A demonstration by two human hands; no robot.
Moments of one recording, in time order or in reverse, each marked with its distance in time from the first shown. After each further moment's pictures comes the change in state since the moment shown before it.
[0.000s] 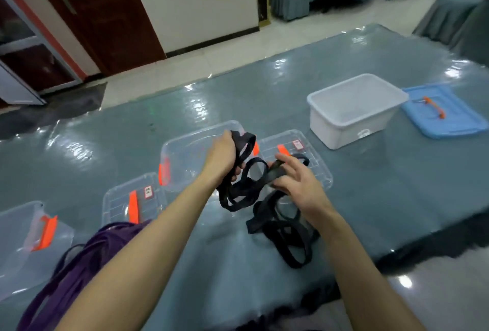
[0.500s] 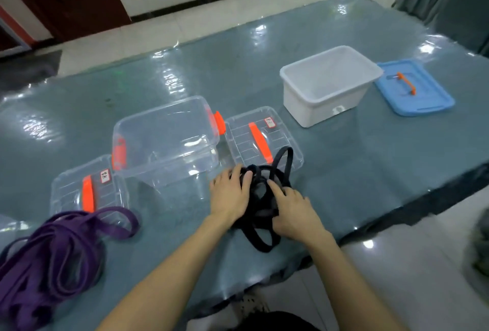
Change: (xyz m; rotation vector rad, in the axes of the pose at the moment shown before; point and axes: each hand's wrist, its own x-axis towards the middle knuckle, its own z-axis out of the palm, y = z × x) left_hand 0.022 -0.163 0.121 0.837 0.106 0.350; right_hand -0.026 0.102 -0.070 -1.313 -0.173 0.146
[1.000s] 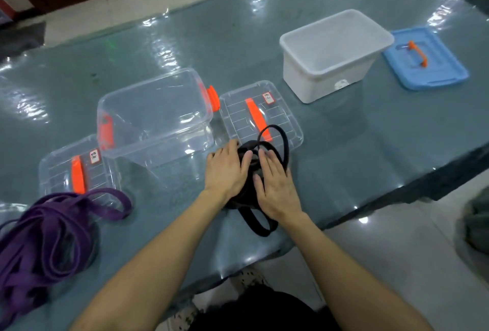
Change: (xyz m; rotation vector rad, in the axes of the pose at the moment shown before) left_hand 0.011 -0.001 0.004 0.153 0.012 0.110; right_hand 0.039 -0.004 0.059 0.199 0.376 -0.134
